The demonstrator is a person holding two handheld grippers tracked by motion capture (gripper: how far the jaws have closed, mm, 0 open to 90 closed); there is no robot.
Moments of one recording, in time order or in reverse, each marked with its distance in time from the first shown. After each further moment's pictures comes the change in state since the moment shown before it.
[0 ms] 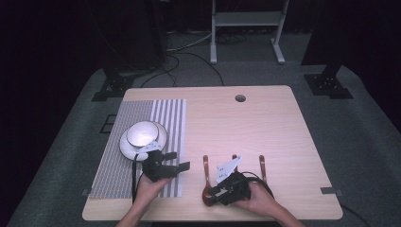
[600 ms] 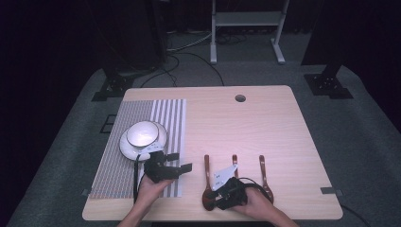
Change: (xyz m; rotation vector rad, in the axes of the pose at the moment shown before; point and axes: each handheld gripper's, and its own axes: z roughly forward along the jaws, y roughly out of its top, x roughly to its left) left arm -0.006 -0.001 0.005 0.013 -0.026 -0.003; right arm 0.008 -0.010 0.018 0.016 -0.060 -0.062
